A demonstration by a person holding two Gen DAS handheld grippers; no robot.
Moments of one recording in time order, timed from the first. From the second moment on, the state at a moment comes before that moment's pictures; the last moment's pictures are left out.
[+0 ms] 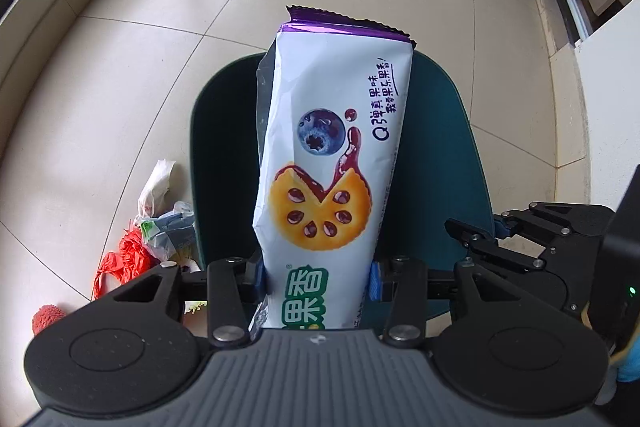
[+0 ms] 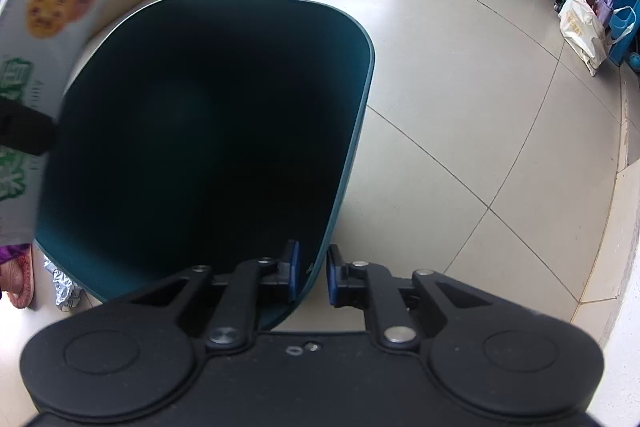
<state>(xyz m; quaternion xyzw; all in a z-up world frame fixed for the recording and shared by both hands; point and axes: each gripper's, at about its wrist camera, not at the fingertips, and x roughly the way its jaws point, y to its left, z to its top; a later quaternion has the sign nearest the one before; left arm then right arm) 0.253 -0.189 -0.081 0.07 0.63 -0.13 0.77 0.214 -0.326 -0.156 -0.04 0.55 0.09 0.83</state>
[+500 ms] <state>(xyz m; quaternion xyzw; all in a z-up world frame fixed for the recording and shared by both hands) 0.303 -0.229 -0.209 0.10 0.71 -0.07 0.69 0.211 -0.339 -0.167 -0.04 0.54 0.12 0.83</state>
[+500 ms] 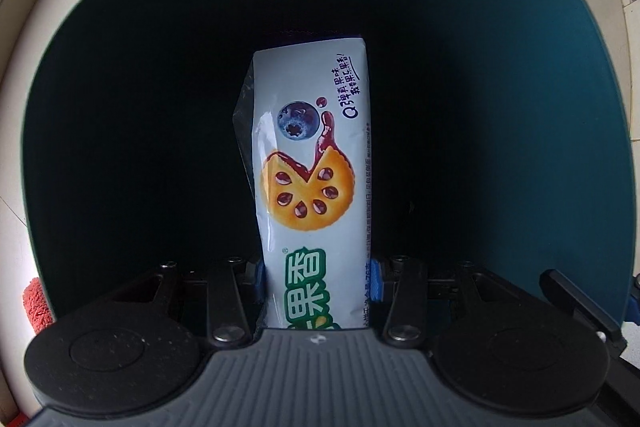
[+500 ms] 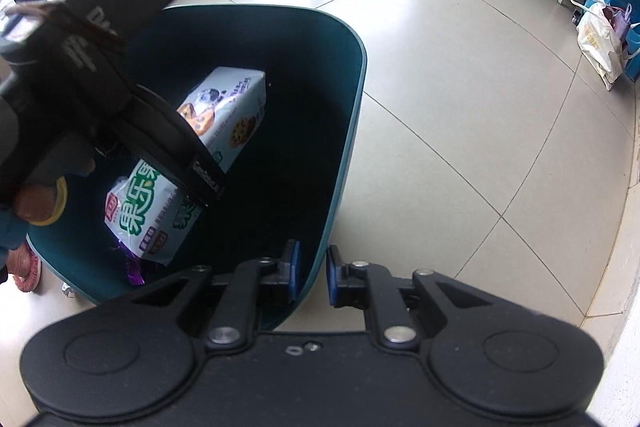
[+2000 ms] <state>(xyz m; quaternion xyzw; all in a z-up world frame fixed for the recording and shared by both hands) 0.226 -0.026 -0.106 0.05 0.56 -0.06 0.82 0.213 -0.317 -0.175 -0.06 0.56 0.10 0.82</state>
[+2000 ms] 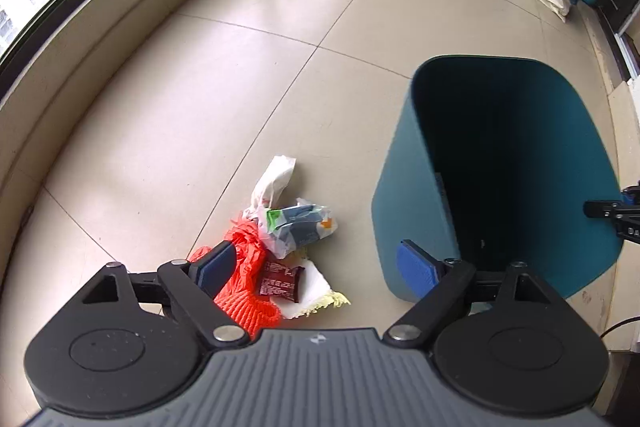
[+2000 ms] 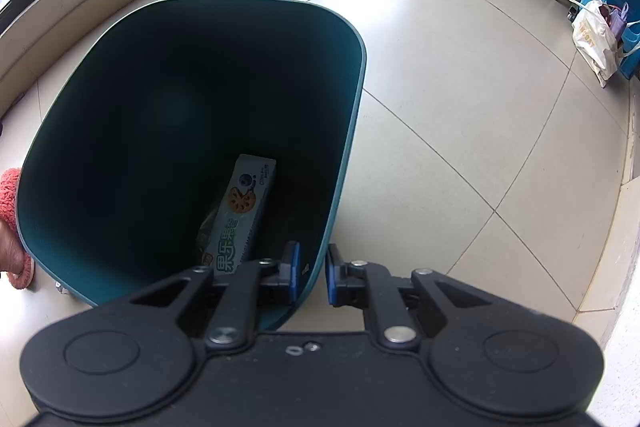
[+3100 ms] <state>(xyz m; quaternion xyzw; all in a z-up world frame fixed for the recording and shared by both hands) 0.218 0.080 -0.351 -0.06 0.70 0.10 0.70 0.212 -0.311 -0.181 -0.08 0.55 0.11 0.82</state>
